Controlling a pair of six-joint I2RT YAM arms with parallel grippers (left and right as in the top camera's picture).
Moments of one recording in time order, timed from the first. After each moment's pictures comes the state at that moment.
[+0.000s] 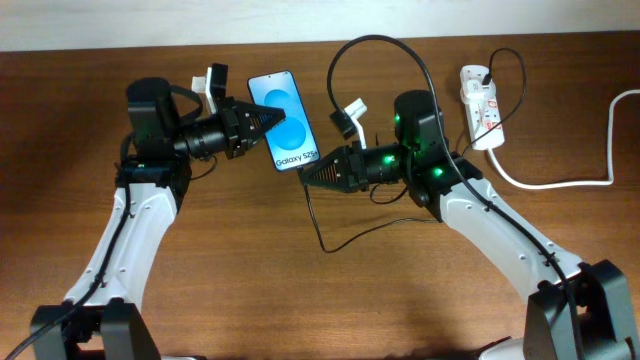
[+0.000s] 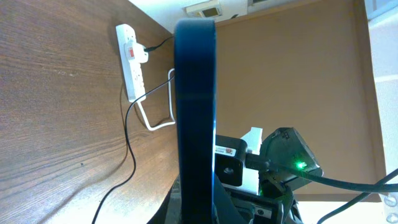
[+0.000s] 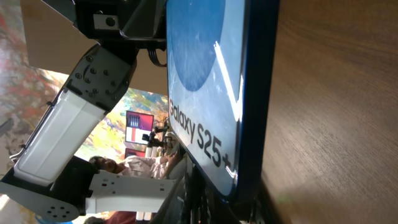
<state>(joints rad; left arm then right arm) -0.03 1.57 1.11 0.06 1.14 -0.96 0.37 1.61 1.08 0.07 -1.26 0.86</state>
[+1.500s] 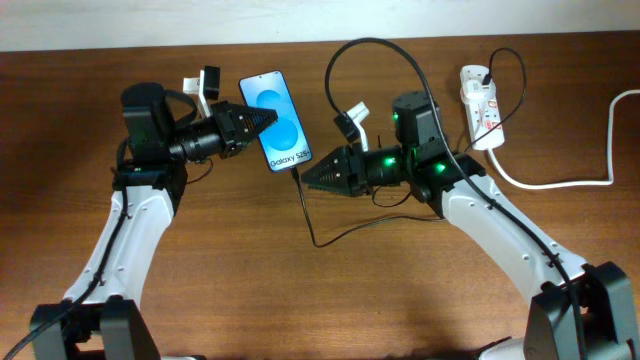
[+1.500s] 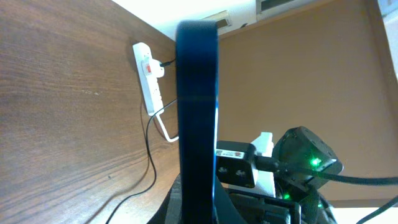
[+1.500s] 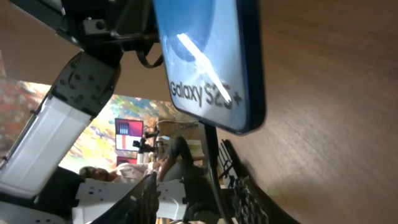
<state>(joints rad) 0.01 1.57 1.08 0.09 1.11 -0.85 0.36 1.61 1.11 -0.15 -1.20 0.74</state>
